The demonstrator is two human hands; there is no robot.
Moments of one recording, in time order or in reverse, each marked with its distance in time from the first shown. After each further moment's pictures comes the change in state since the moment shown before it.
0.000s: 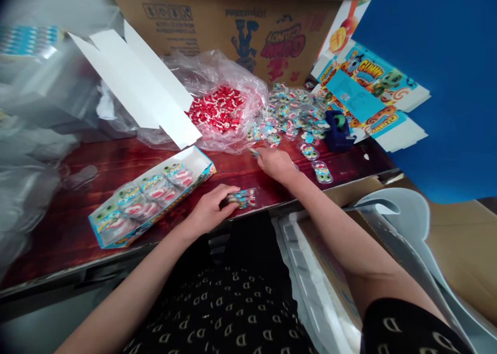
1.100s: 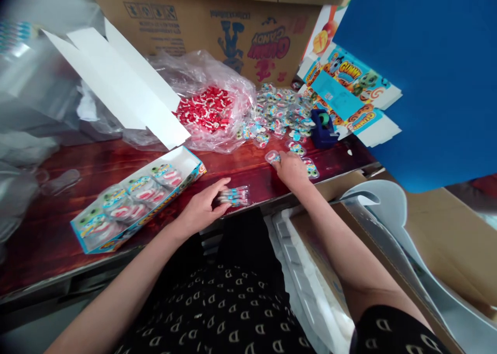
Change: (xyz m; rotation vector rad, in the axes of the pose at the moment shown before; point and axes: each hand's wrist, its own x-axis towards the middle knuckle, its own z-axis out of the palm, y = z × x) left_hand 0.000 0.001 0.000 0.070 -0.064 -0.048; right_hand -0.052 0.046 -0.006 0.100 0.102 0.371
